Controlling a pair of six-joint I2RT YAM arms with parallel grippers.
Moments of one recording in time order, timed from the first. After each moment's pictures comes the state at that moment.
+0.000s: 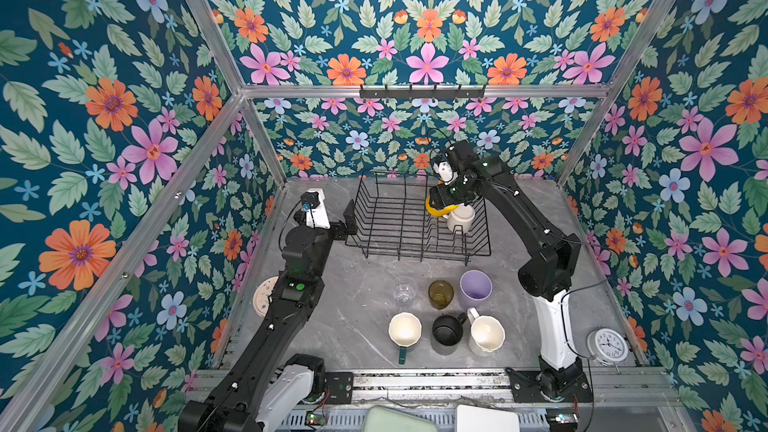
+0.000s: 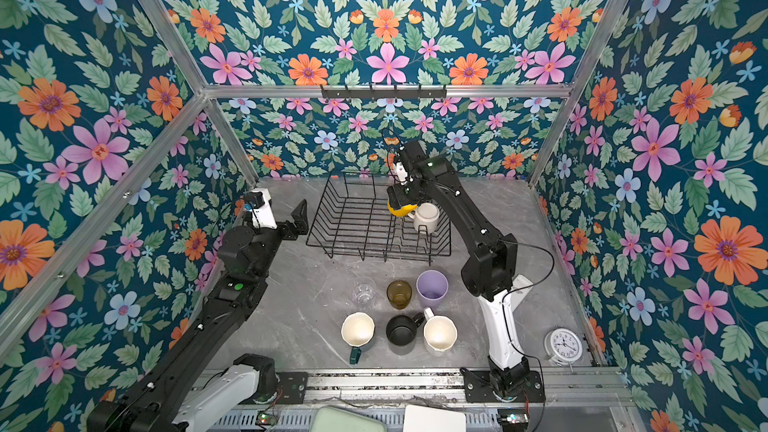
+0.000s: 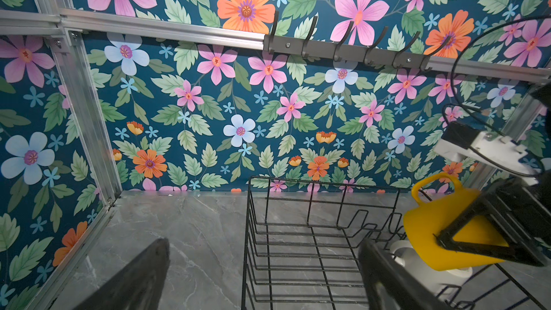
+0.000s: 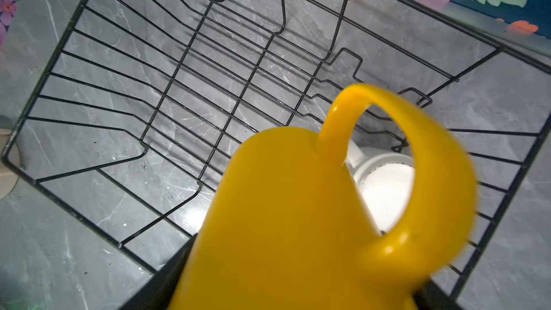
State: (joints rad) left arm -0.25 0.94 0.68 0.30 -0.09 -0.12; right arm 0.48 2.21 2.40 -1.21 -0.05 0.08
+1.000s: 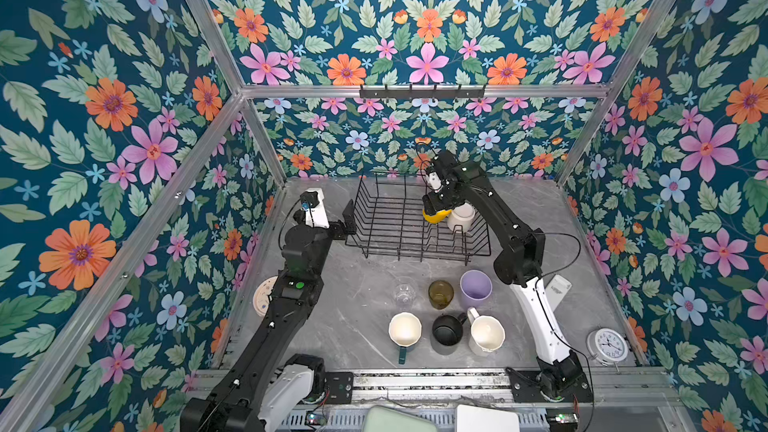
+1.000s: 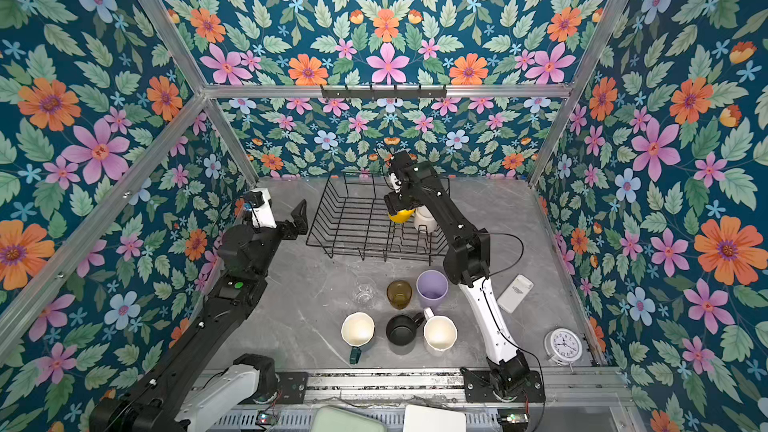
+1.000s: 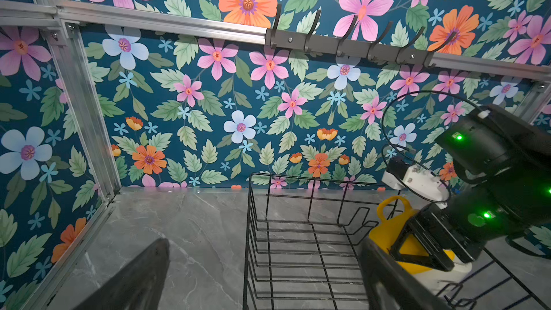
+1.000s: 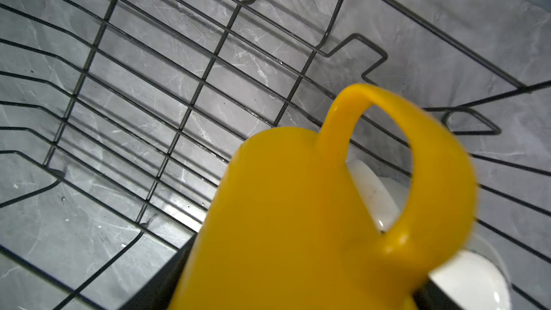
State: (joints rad) left arm -0.23 0.95 0.68 0.30 -0.06 -0.13; right arm 0.48 2.51 2.65 -1.29 -0.01 0.06
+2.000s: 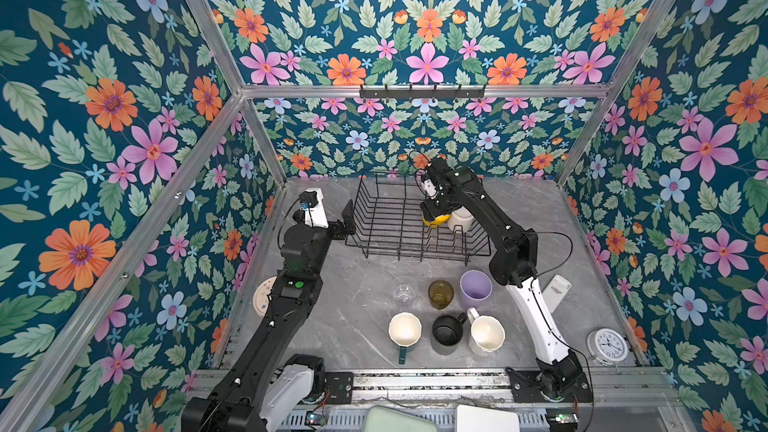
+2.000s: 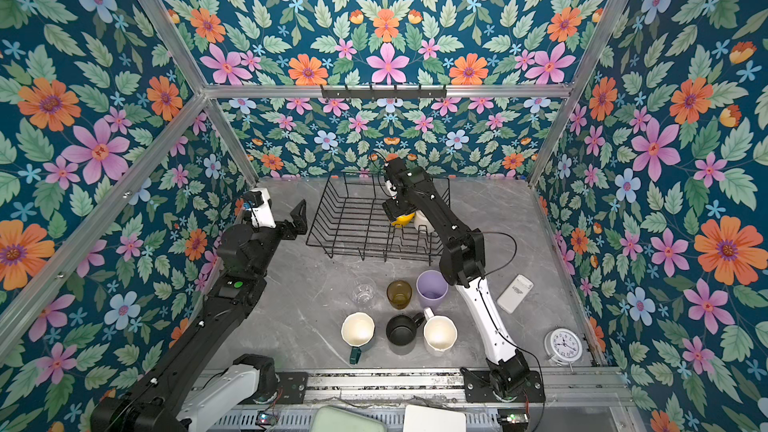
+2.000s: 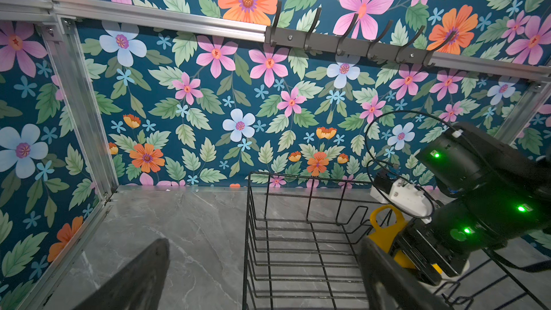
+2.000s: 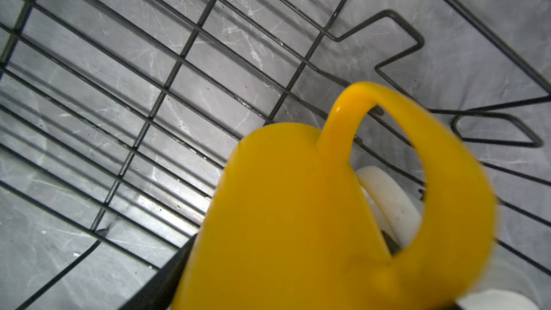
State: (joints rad) left arm -0.22 0.96 0.68 0.30 -0.04 -0.14; right arm 0.50 2.55 2.64 -1.28 0.05 0.00
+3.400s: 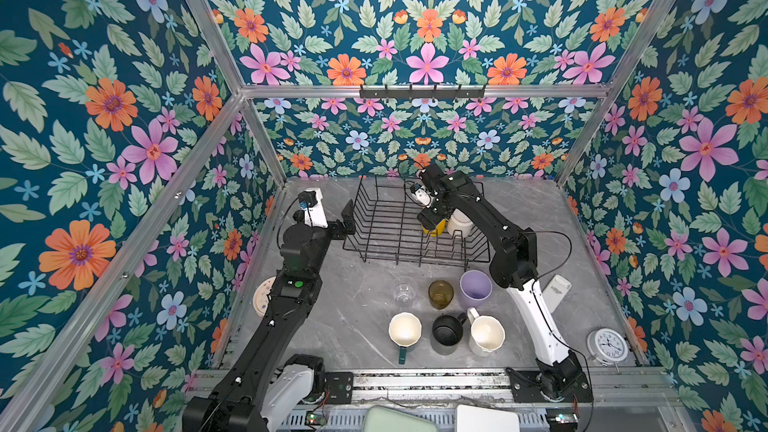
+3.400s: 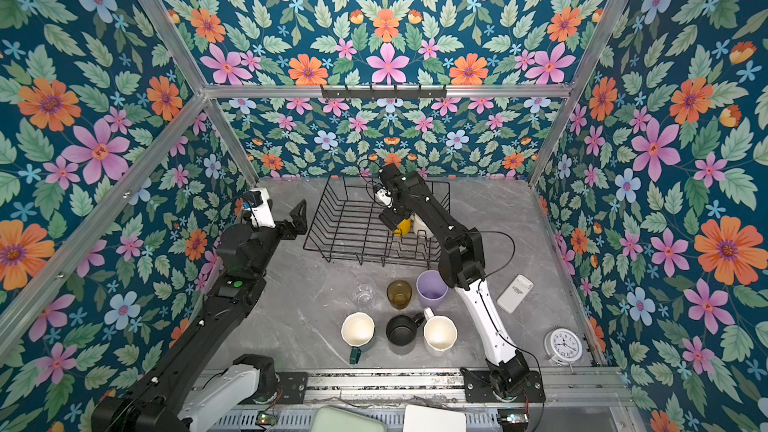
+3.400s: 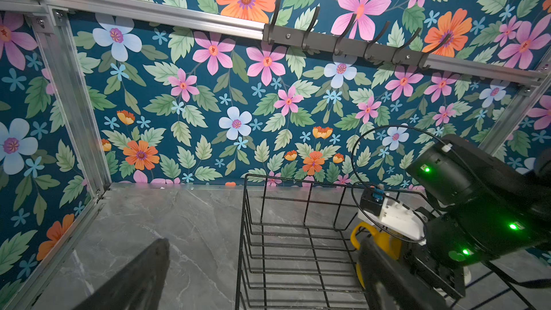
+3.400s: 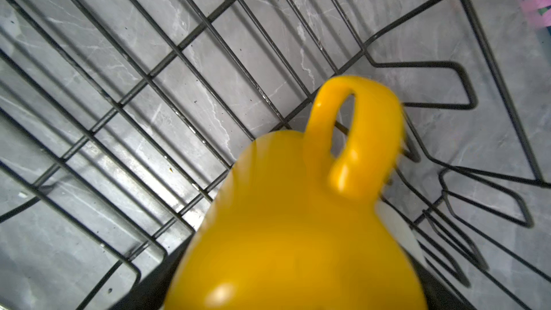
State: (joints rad) left arm -0.20 0.96 0.68 0.30 -0.01 -0.16; right arm 0.54 2.50 2.53 -1.25 0.09 -0.26
